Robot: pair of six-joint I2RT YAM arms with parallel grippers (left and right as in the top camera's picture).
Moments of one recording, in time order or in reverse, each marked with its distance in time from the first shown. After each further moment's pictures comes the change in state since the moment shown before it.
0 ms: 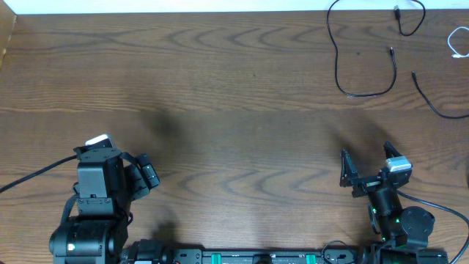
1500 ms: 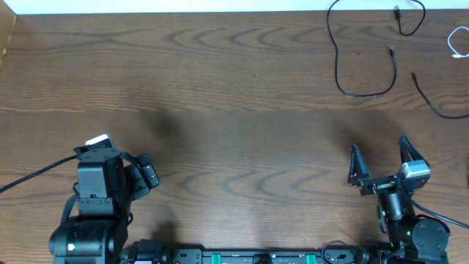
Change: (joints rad) left arm 0.000 0.000 0.000 0.000 0.000 0.000; right arm 0.000 0.000 0.132 0.027 0.021 0.015
